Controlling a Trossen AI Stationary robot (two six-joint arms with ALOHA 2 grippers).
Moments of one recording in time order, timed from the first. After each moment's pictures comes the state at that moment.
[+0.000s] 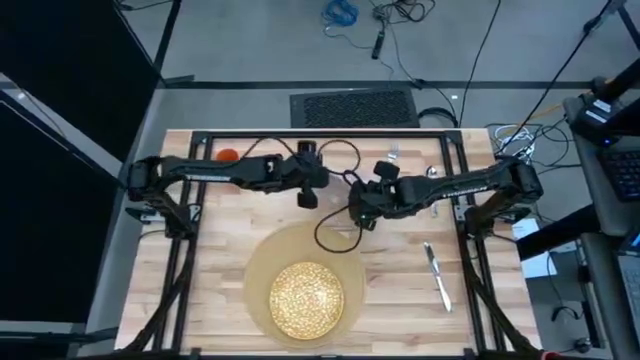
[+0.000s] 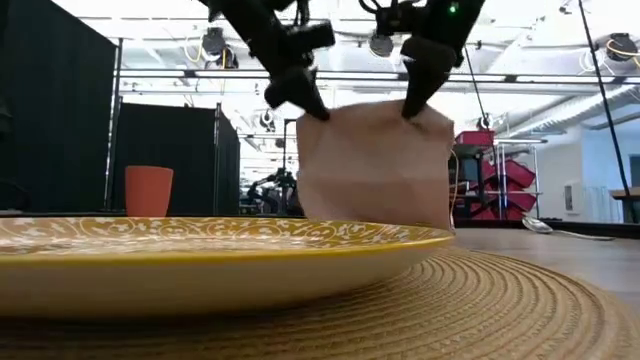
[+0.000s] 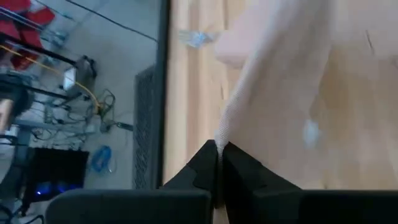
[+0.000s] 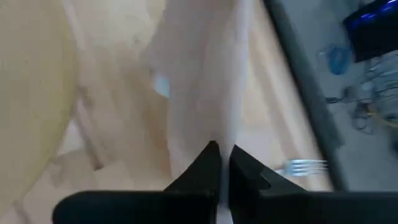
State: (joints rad) left arm 0.15 1.61 1.27 -0.36 -0.35 0.56; right arm 0.08 1.59 1.35 -1.00 0.62 0.27
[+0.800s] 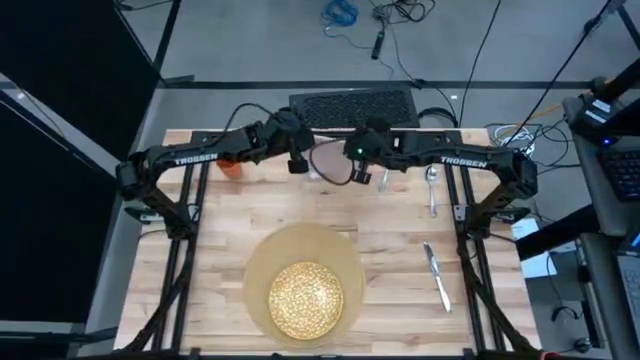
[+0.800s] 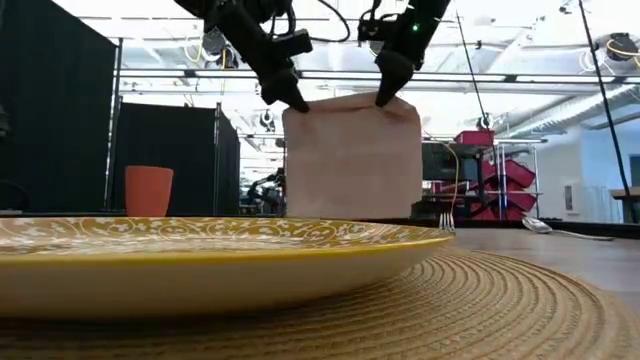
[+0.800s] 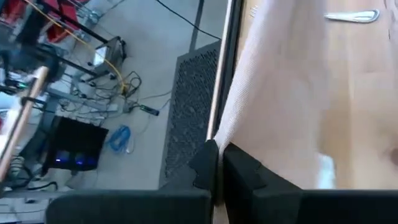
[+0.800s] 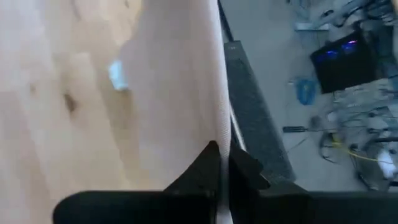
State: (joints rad) left arm 0.42 1.56 1.27 -0.35 -0.24 0.62; right arm -0.26 1.59 1.47 -0.82 0.44 -0.17
